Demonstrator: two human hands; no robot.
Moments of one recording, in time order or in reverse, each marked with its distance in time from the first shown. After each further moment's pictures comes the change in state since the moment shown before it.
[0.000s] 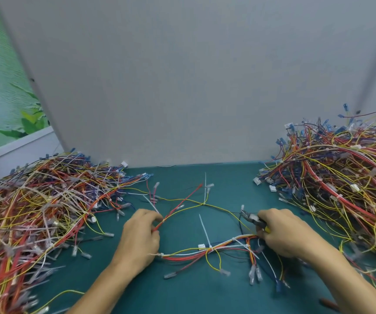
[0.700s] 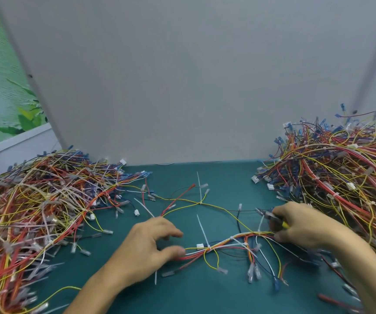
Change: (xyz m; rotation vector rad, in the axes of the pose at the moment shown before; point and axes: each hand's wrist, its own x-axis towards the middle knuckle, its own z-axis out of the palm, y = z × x) left_hand -0.021 0.011 -0.018 -0.263 -0.172 0.309; right_hand -0.005 0.030 -0.030 0.040 -0.134 -0.058
